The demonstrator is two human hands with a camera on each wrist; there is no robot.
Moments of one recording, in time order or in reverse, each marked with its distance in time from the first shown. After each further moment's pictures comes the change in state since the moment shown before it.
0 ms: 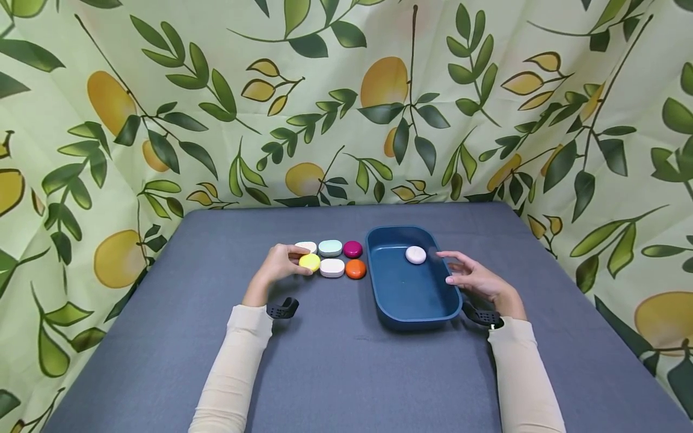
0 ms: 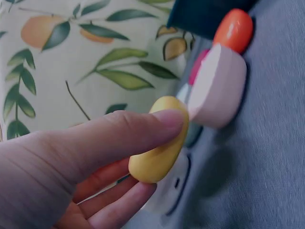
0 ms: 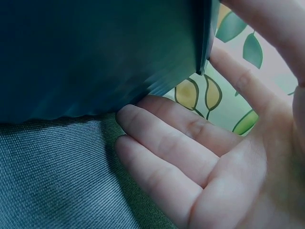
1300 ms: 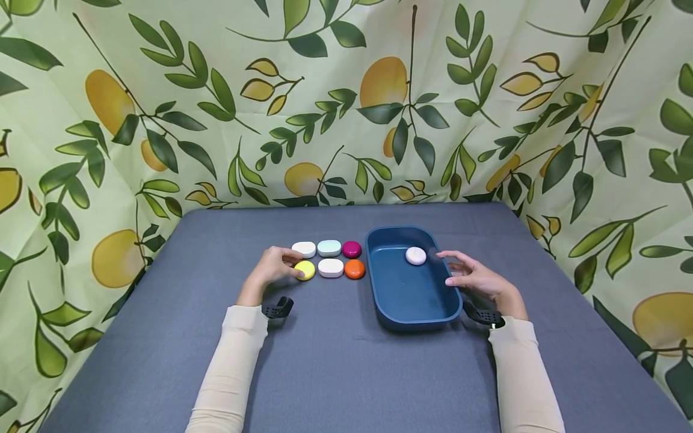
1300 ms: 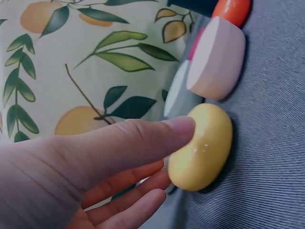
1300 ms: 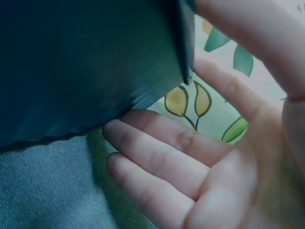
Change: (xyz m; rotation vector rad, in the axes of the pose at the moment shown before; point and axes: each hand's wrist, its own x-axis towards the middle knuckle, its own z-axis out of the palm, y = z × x) left_hand 0.001 -0.014 -0.004 0.060 -0.017 -0.092; right_hand -0.004 -0.006 -0.002 -0.049 -0.013 -0.011
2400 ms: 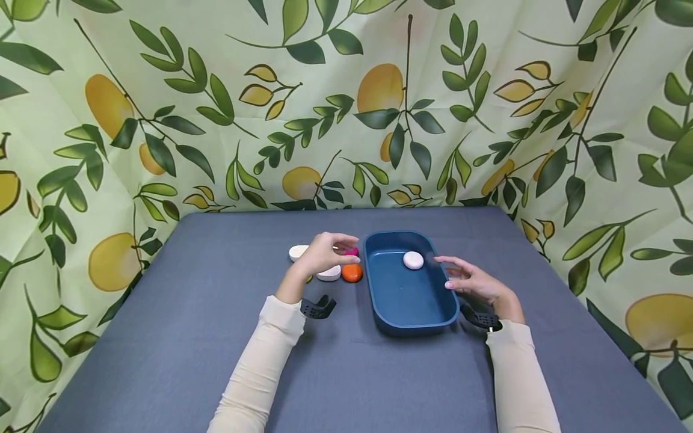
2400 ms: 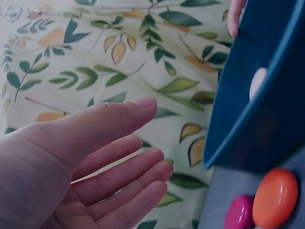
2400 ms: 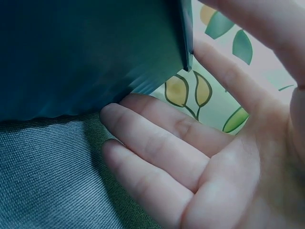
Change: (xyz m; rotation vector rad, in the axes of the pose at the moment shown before) left_hand 0.001 0.110 0.032 -0.079 -0.139 0.337; right_hand -0.005 0.007 -0.001 0.028 0.000 -0.003
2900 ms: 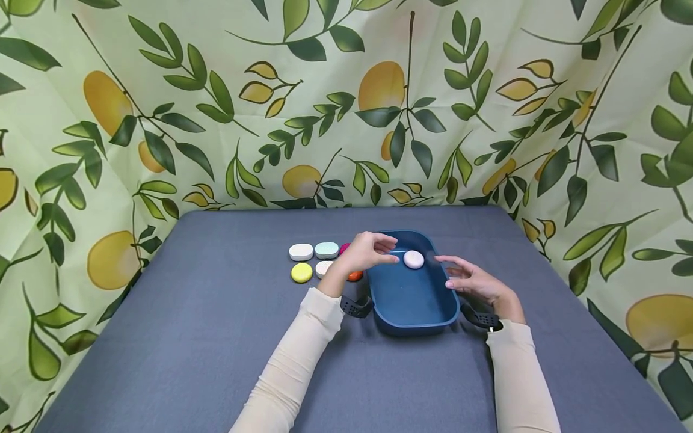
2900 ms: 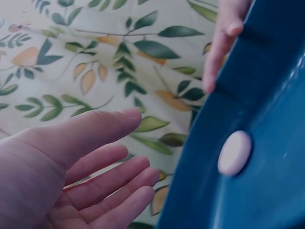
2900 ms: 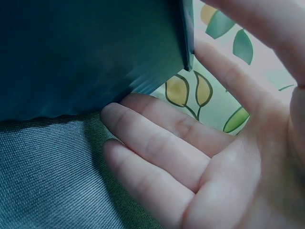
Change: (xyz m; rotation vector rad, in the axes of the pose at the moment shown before) left_hand 0.042 0.029 0.052 -0.056 -0.058 0.004; right_hand 0.002 0.000 0.001 0.006 0.006 0.010
